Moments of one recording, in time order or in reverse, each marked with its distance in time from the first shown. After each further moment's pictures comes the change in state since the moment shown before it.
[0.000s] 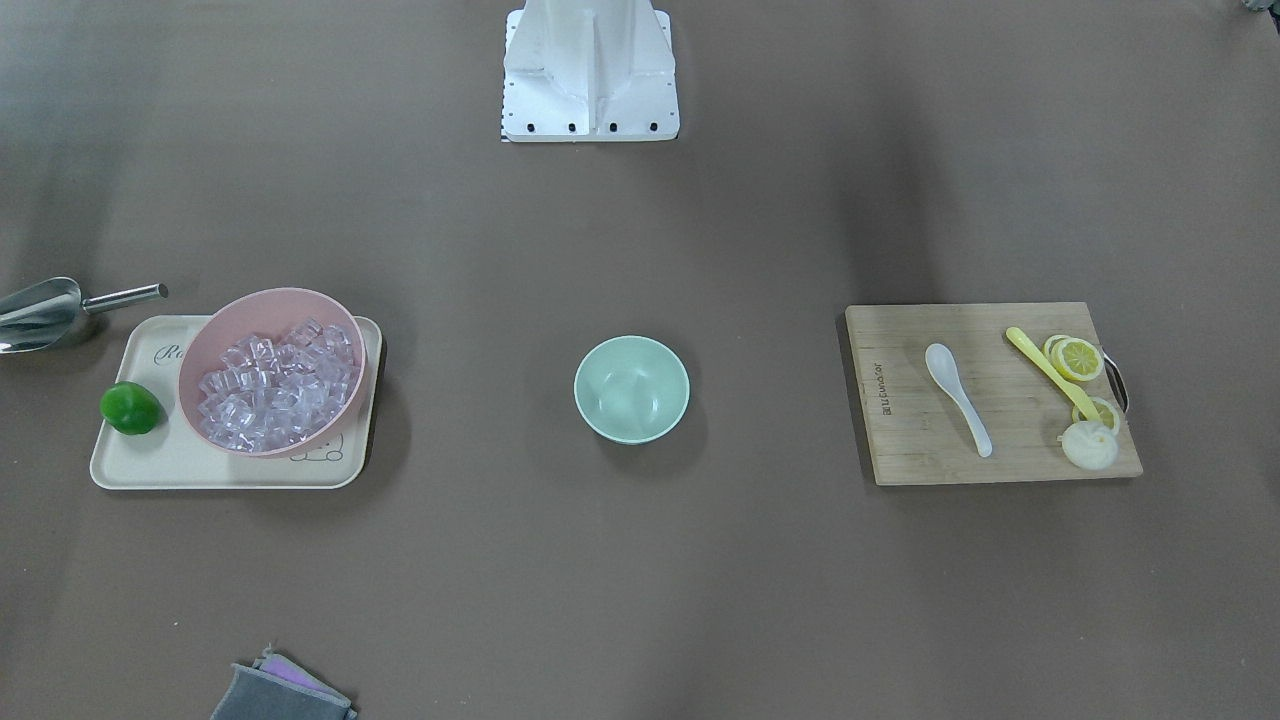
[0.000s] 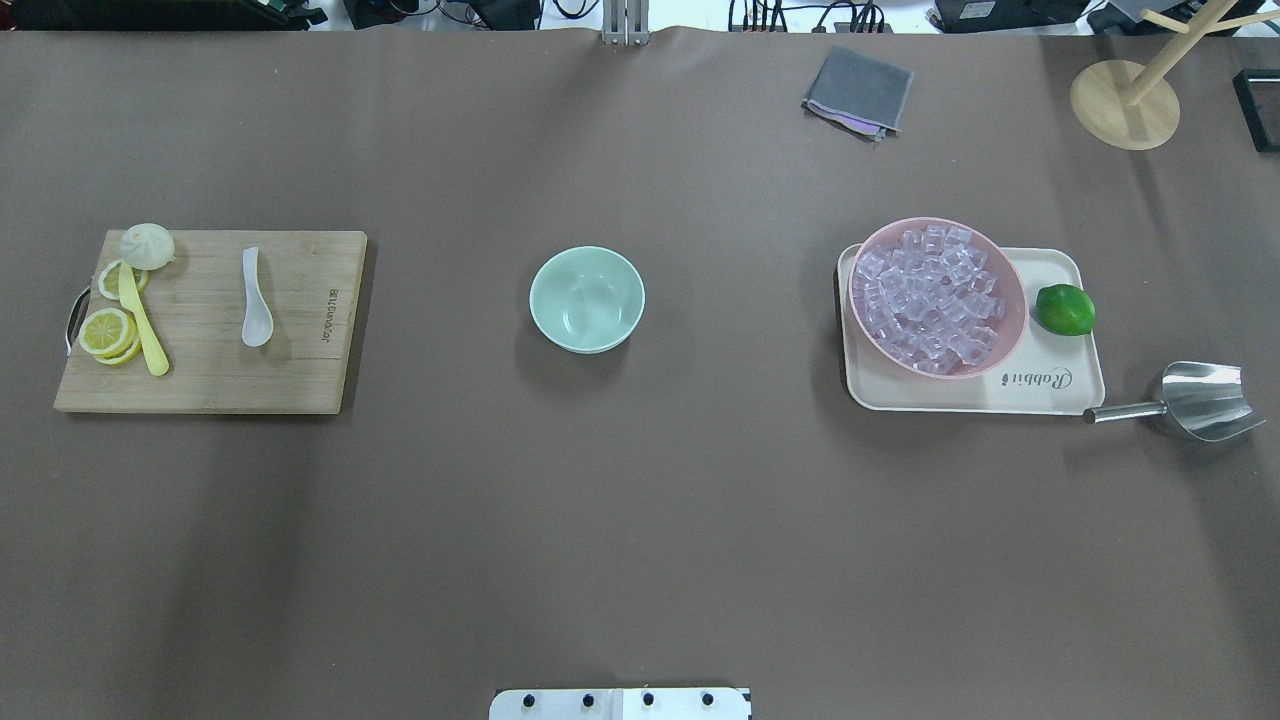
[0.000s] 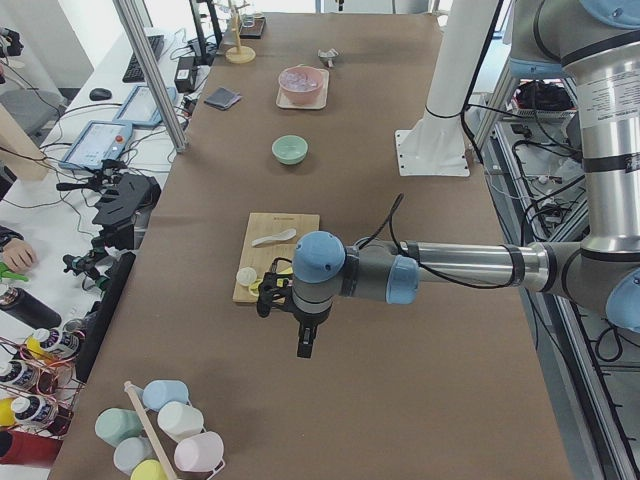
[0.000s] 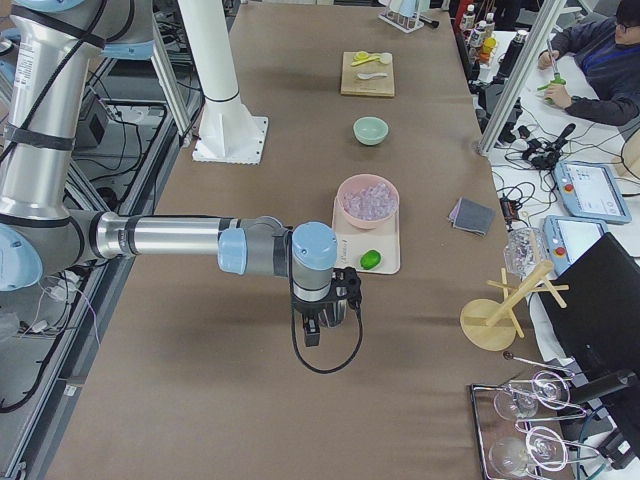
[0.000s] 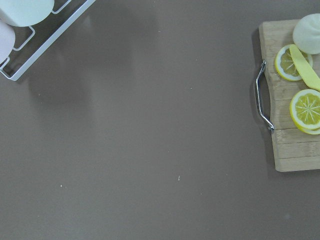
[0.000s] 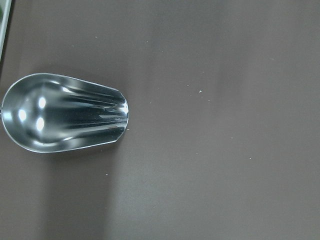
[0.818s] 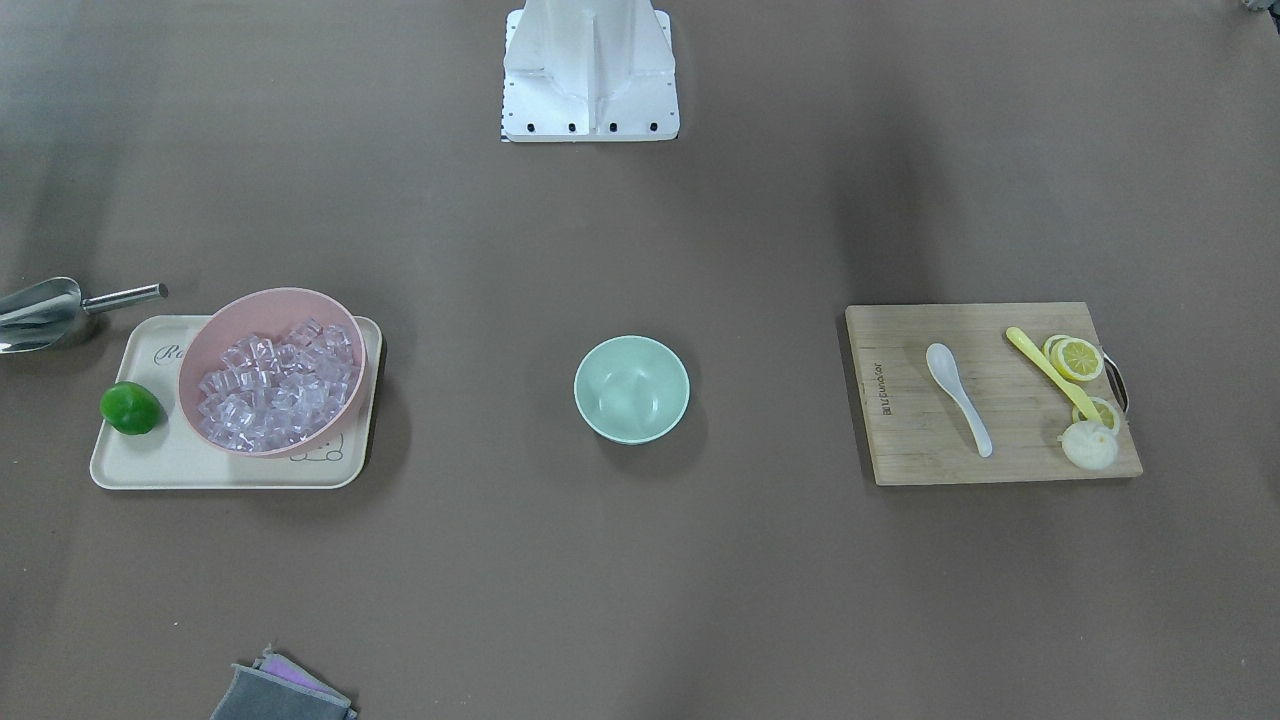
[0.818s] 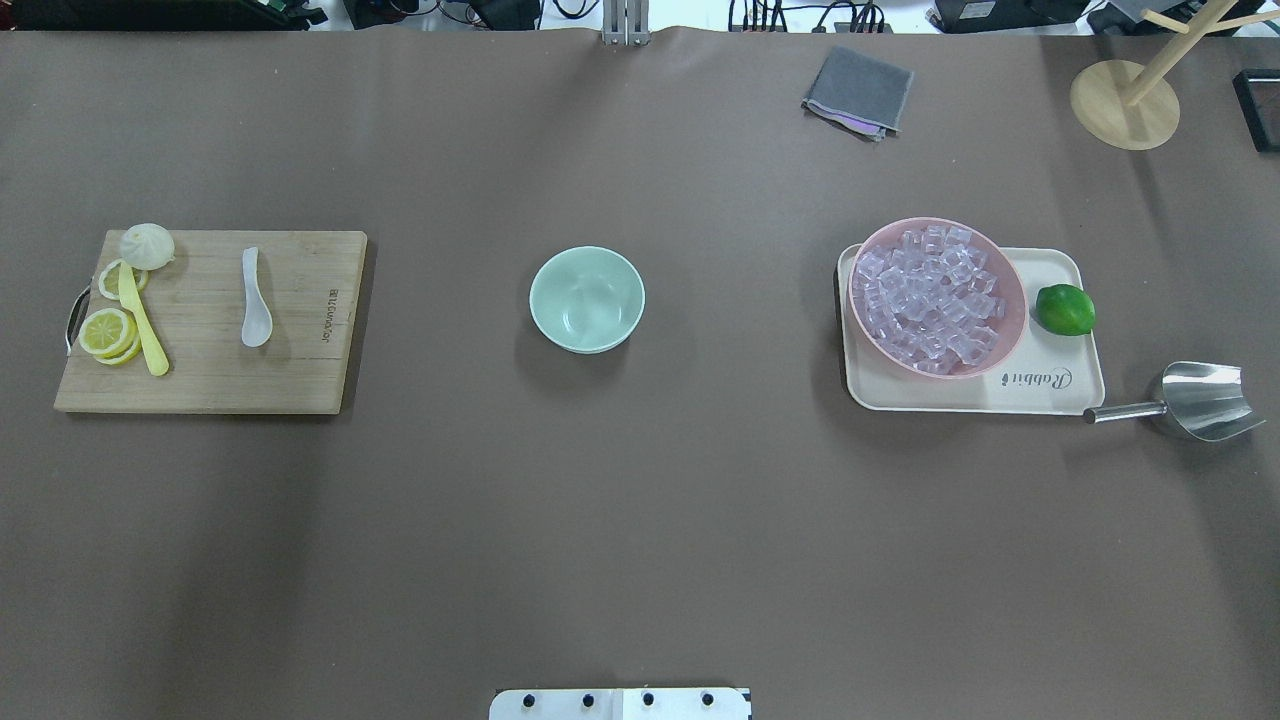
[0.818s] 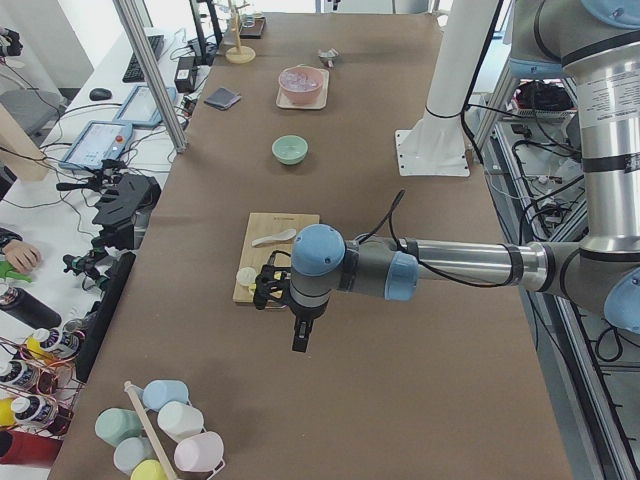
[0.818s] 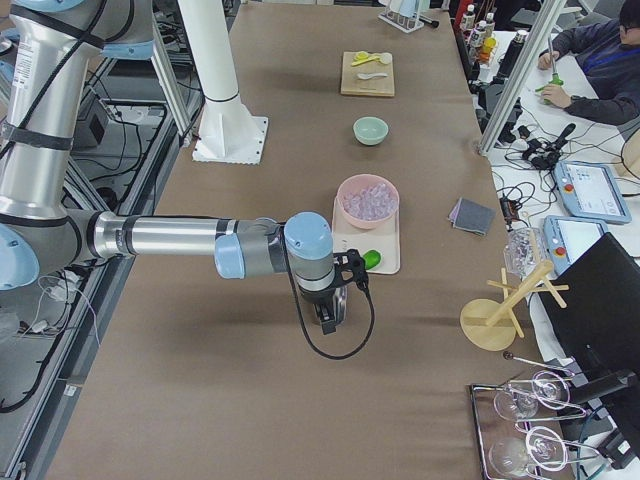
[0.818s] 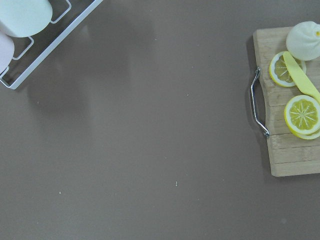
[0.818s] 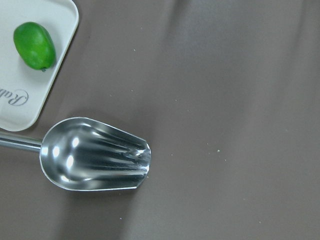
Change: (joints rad) left arm -0.006 -0.007 -0.017 -0.038 -0.005 -0.002; right arm 0.001 -0.005 0.001 0.238 0.046 0.018
